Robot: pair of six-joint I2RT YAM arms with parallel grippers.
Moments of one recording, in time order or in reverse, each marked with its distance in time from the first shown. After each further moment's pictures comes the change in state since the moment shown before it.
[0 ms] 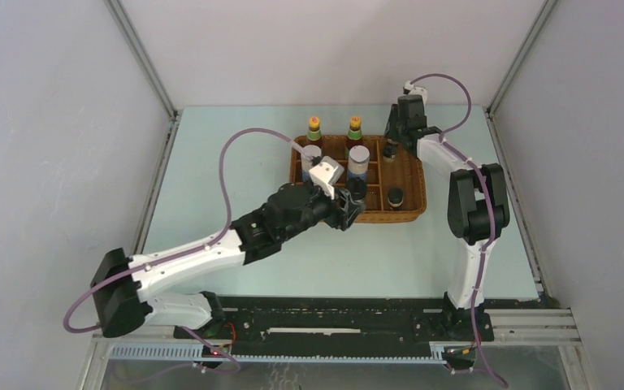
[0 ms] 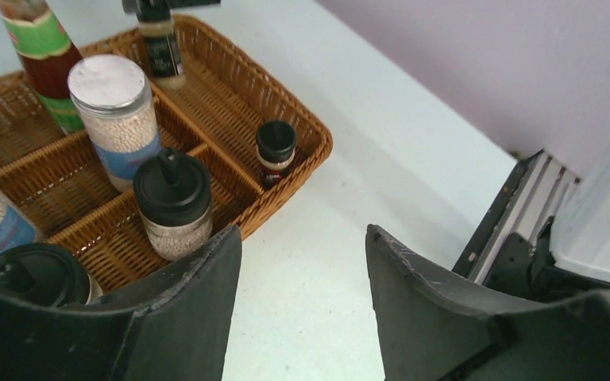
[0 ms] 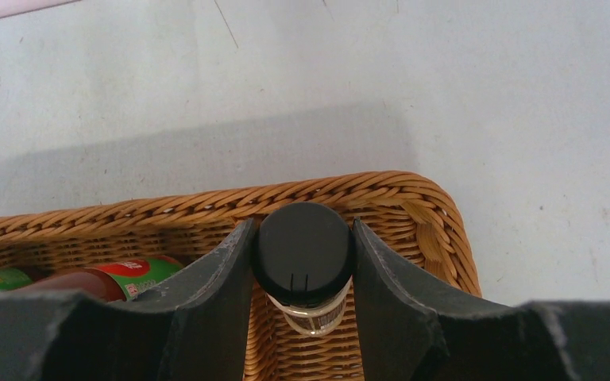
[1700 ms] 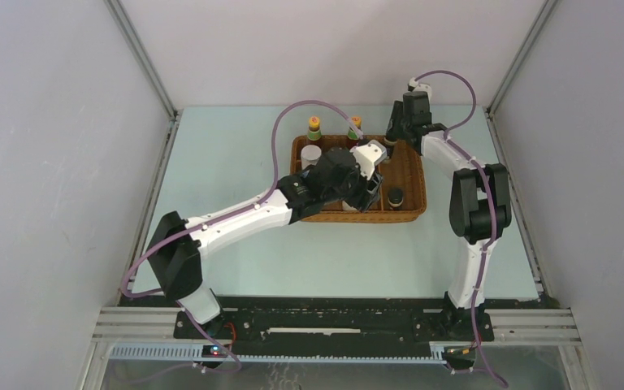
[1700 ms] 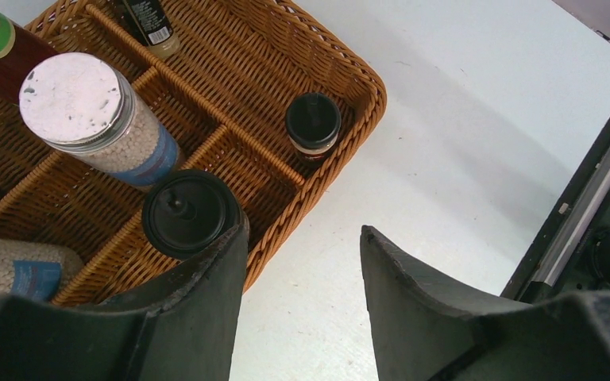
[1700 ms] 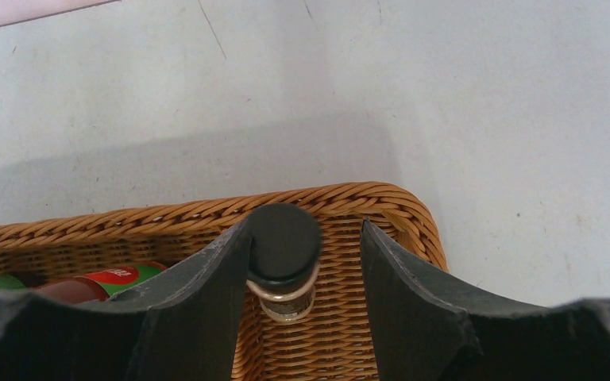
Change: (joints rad) left arm 0.077 0.443 0.471 -0.390 0.141 0.178; right arm -0.037 0.002 0.038 -0.035 -0.019 -0.017
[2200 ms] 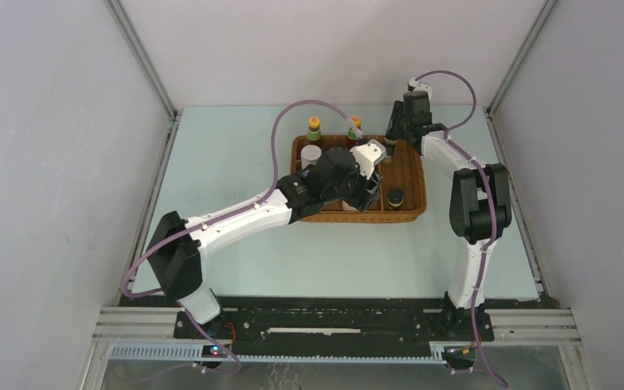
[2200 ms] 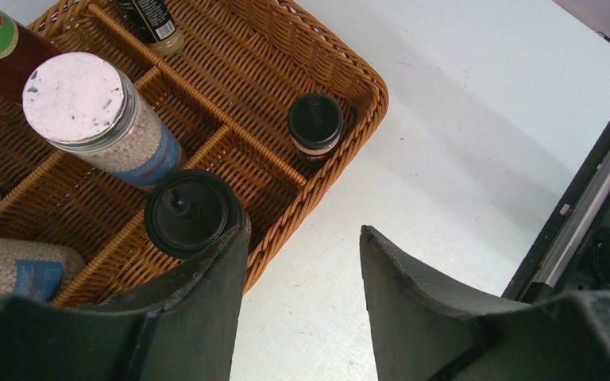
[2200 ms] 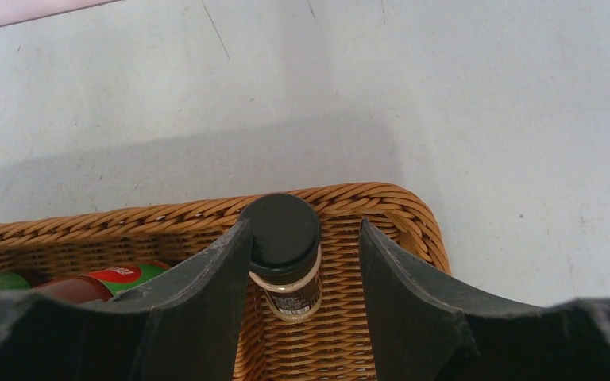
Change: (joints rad) left arm 0.004 0.000 0.000 0.000 0.000 -0.001; right arm -0.002 0.001 0.000 -0.001 -0.008 0.000
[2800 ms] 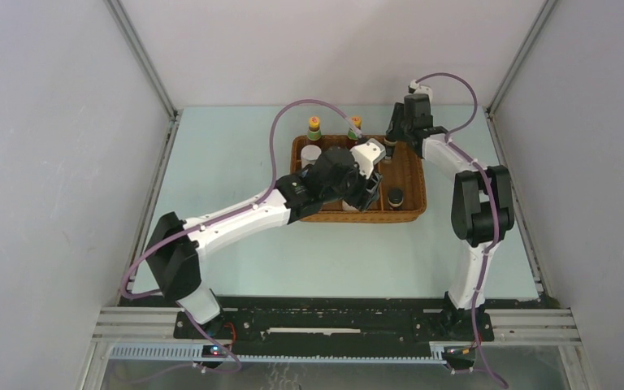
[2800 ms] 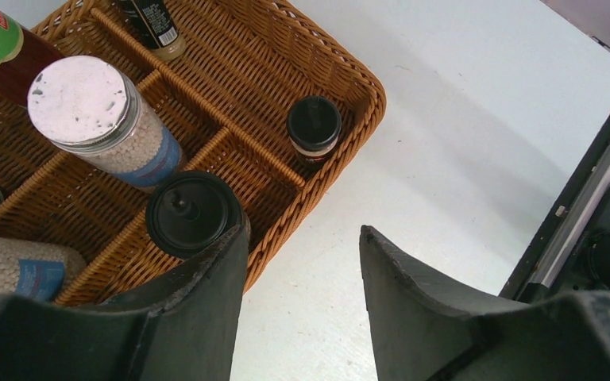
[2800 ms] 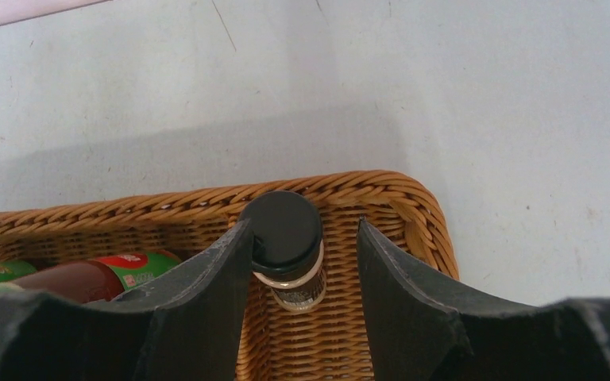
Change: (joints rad) left arm 0.000 -0.005 0.000 0.000 0.000 -0.003; right arm 0.004 -0.024 -0.044 0.031 -0.014 0.011
